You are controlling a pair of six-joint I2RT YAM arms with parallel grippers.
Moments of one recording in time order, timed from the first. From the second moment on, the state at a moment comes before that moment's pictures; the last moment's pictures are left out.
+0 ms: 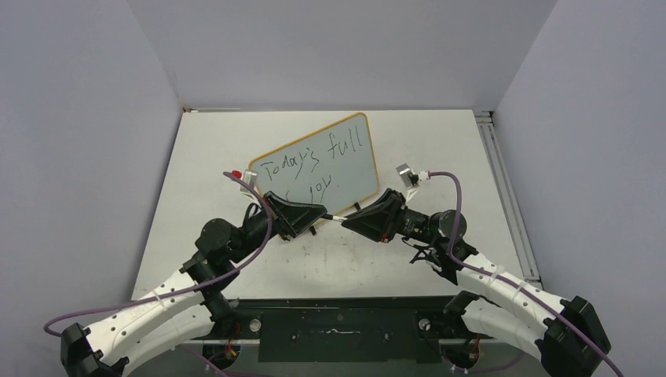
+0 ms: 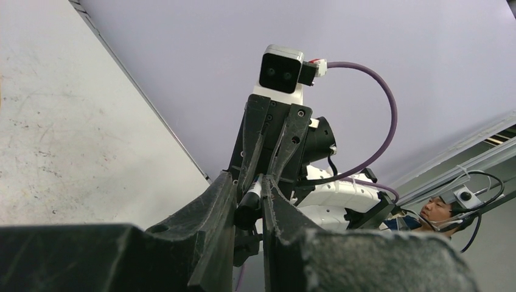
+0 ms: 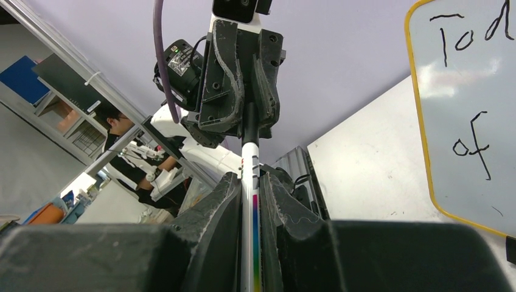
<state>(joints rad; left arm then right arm) -0.85 0.70 0.54 0.41 0.13 -1.03 0.70 0.92 0.46 0.83 -0.63 0.97</state>
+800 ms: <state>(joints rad) -0.94 0.74 0.54 0.54 -0.01 -0.98 0.69 0.97 0.46 0.98 -0.63 0.99</state>
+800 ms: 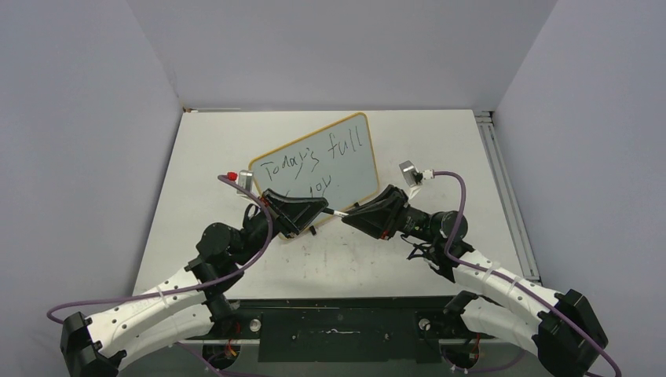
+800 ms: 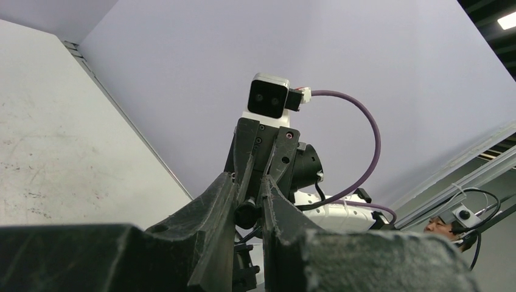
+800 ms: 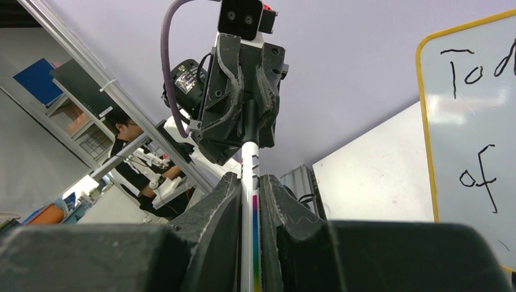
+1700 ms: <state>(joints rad) -0.79 0.78 0.57 0.21 0.15 -0.85 0.70 0.83 0.50 0.46 -0.42 0.79</state>
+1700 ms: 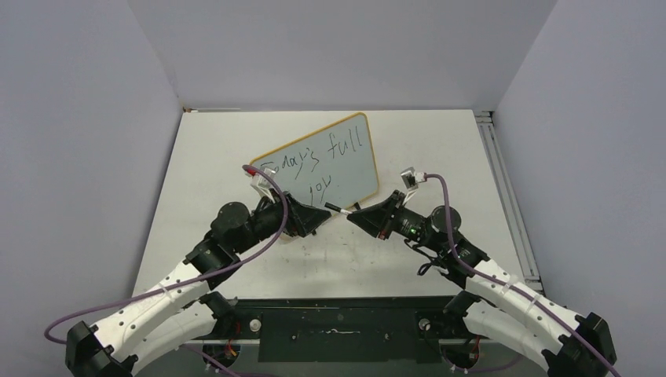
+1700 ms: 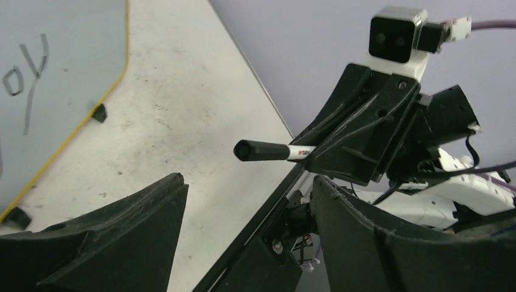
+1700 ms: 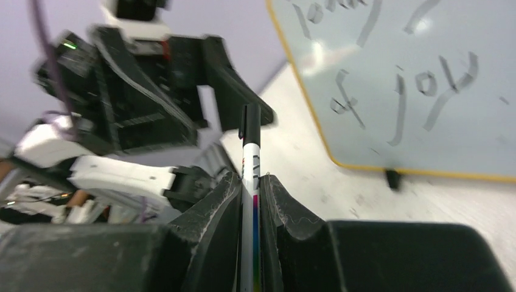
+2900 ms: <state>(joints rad) -0.25 0.58 0.75 -0.39 0.00 -0.28 0.63 1.33 0.52 -0.02 -0.23 0.55</state>
